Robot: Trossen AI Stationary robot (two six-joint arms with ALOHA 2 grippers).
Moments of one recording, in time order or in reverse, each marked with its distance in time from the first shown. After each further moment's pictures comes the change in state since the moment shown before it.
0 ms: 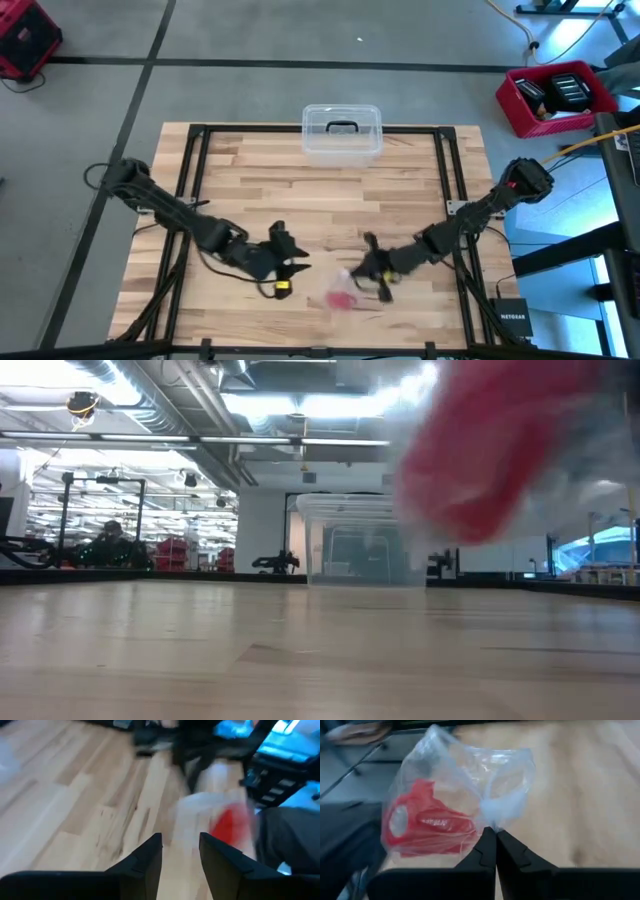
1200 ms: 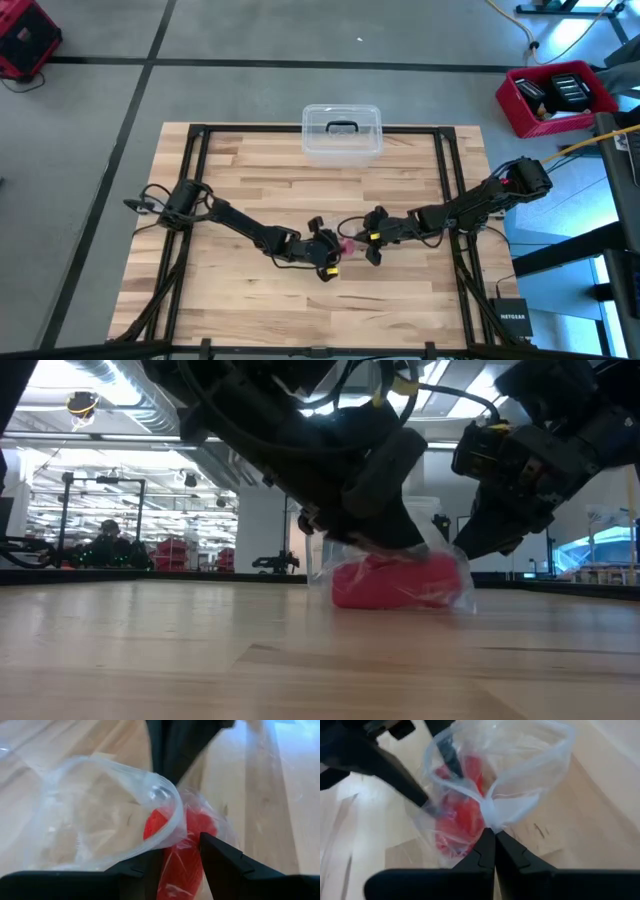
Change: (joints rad) left arm 0.222 0.523 -0.020 0.524 0.003 0.218; right arm -0.290 0.004 -0.215 0.002 -0.047 0.239
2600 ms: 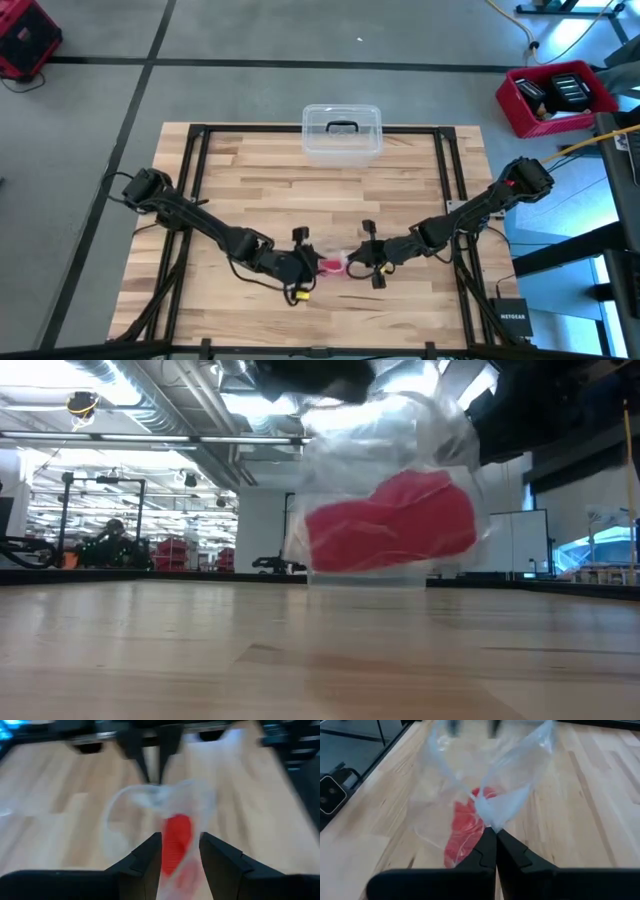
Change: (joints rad) left arm -0.159 -0.326 0.050 -0.385 0.017 0.123; right arm 0.203 -0.010 0.185 -0.033 0.100 -0.421
